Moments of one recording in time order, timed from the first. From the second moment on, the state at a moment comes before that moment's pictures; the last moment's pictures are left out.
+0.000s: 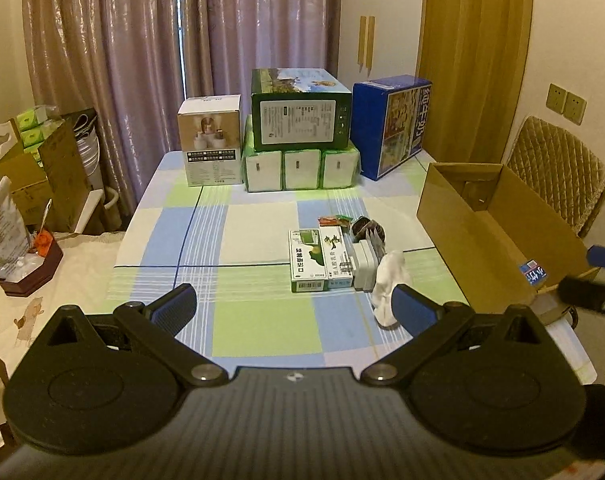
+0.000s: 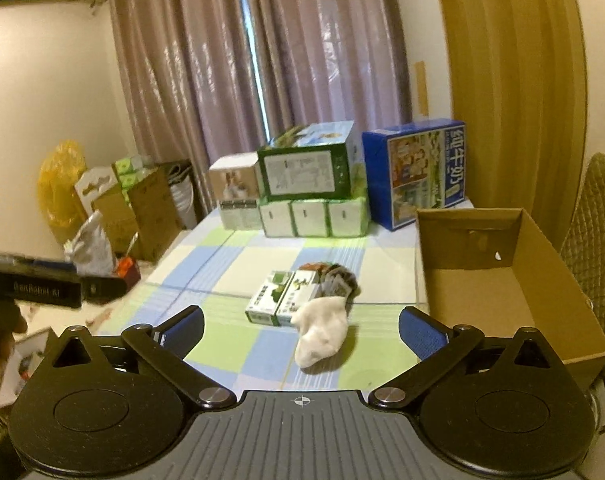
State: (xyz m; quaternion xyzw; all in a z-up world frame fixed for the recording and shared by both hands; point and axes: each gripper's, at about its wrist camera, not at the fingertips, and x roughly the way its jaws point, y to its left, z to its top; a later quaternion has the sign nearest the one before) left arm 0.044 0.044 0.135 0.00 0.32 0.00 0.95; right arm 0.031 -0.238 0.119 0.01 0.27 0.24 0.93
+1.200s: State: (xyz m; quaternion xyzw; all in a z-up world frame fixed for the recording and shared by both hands) left arm 0.167 0.056 -0.011 0.00 0.36 -0.02 0.93; right arm 0.182 -0.159 -0.040 -0.11 0.33 0.26 0.90
